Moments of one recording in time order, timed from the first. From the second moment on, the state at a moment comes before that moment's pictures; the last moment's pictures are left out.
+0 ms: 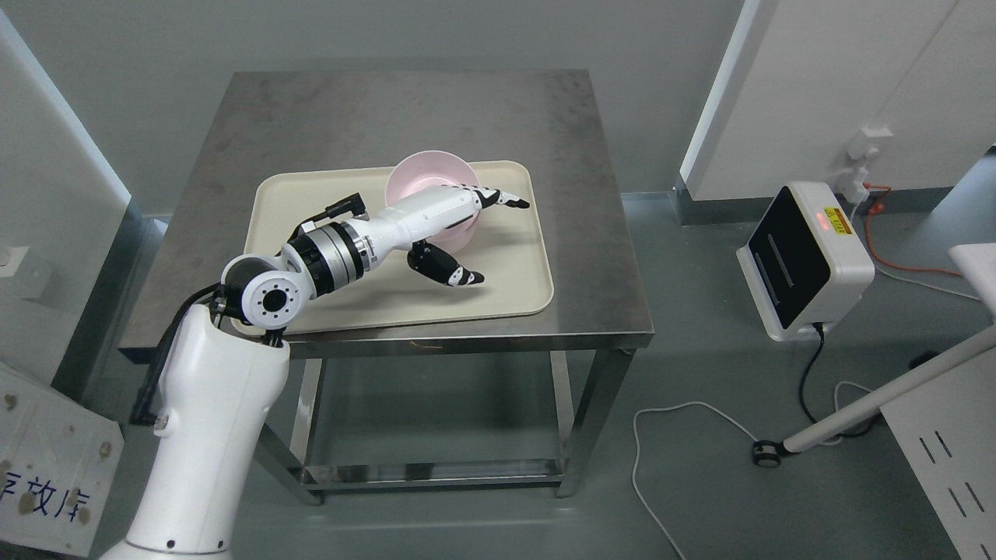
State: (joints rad) left arm -0.72 0.08 -0.12 -1.37 -0.65 -0.36 -0.77; right arm 0.05 0.00 0.00 -0.05 0.00 -0.19 0.00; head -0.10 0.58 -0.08
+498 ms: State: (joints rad) left arm -0.76 0.09 -0.08 -1.34 -0.77 -0.28 -0.77; right arm 0.05 0.00 0.00 -0.05 0.00 -0.19 0.00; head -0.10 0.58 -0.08
